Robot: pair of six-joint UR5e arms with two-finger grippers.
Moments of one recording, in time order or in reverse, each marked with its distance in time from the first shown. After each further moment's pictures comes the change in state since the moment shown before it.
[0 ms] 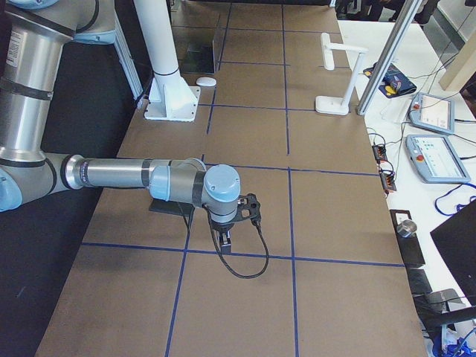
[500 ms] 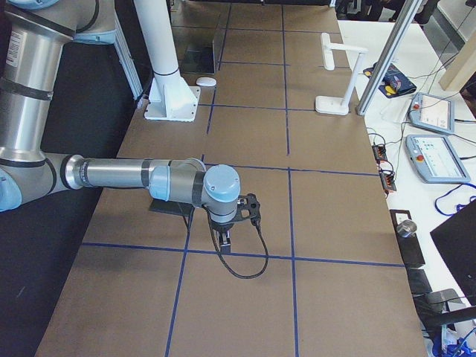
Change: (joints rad) left arm 0.285 -0.022 -0.050 -0.290 0.001 -0.140; right arm 0.000 -0.001 0.000 0.000 0.005 0.002
